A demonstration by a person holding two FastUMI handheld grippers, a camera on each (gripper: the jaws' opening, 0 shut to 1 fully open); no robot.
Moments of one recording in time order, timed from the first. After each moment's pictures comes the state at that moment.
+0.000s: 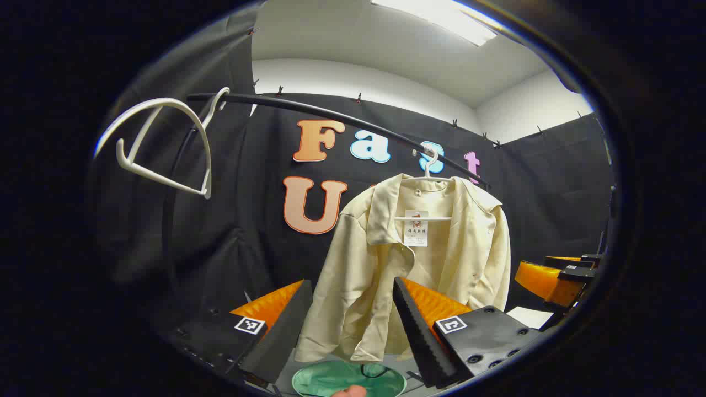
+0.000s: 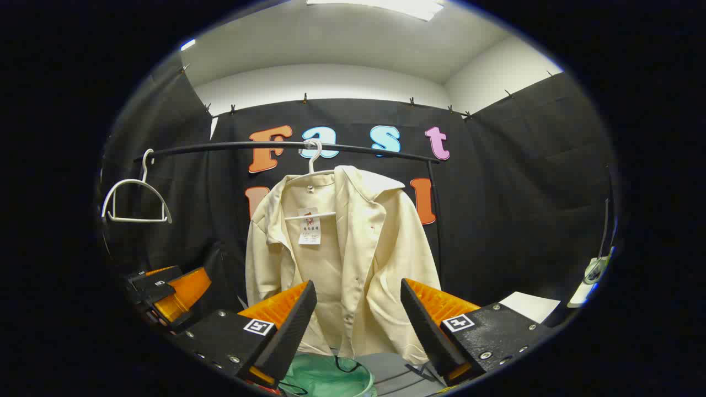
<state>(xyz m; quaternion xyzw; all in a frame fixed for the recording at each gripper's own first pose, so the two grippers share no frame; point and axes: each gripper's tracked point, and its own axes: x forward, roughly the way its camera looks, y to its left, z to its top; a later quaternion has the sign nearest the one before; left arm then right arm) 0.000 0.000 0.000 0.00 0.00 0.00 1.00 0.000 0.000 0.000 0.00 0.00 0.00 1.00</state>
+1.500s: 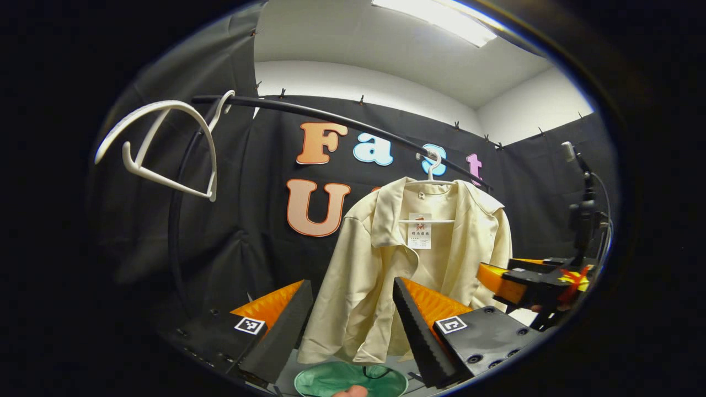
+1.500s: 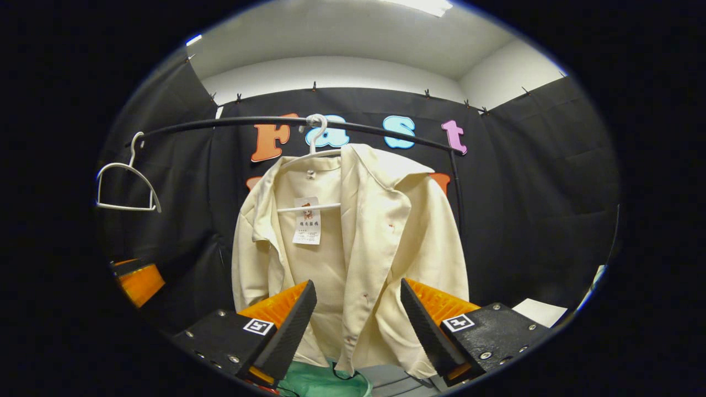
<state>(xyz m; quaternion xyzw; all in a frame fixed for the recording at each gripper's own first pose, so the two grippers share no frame) -0.002 0.011 0.002 0.00 0.00 0.01 1.00 0.126 0.008 -0.034 -0.01 0.02 0.02 1.00</state>
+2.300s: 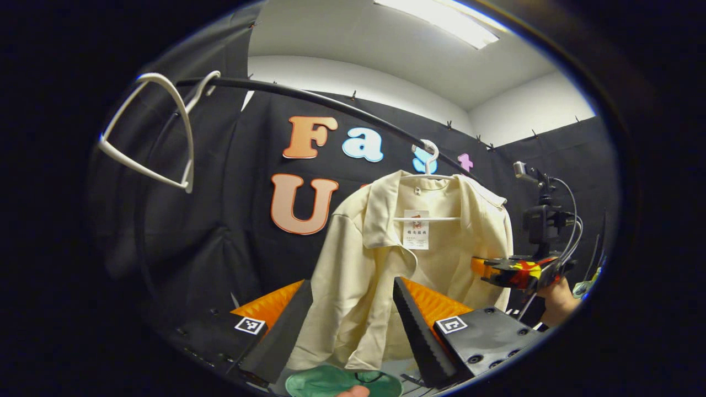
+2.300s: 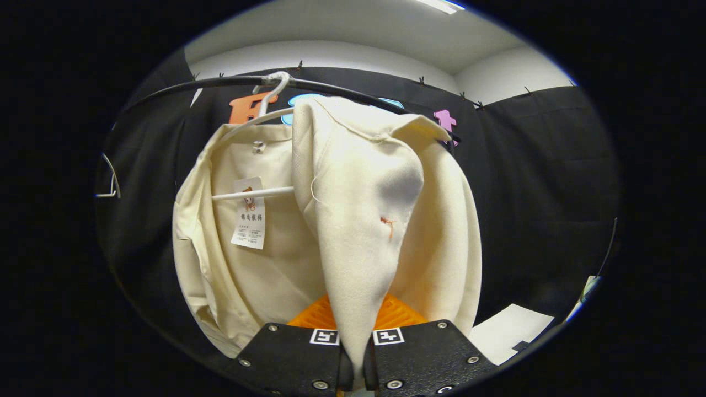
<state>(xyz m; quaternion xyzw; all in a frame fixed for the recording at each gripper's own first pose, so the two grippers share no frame) 0.058 -0.021 -0.017 -0.02 0.00 -0.06 1.00 0.179 -0.022 -0.015 -0.05 0.04 -0.01 1.00</state>
